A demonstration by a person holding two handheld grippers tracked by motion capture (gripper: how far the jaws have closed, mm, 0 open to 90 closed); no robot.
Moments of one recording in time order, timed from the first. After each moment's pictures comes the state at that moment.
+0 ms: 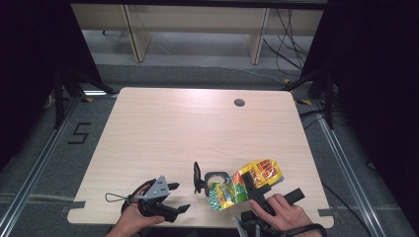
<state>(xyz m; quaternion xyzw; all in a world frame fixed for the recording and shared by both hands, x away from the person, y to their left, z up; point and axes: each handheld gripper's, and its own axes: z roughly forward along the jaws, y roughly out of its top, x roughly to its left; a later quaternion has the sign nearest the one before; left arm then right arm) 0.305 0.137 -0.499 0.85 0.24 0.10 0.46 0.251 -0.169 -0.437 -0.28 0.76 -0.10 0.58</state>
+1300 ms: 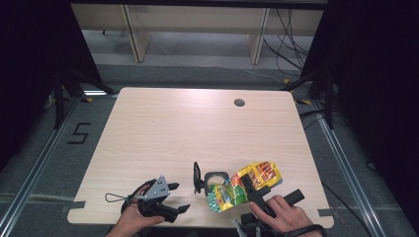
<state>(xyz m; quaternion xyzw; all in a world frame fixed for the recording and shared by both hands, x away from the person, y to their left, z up) 0.305 0.137 -0.500 0.85 0.24 0.10 0.47 0.246 -0.170 -0.438 -0.28 0.77 -0.08 0.57</state>
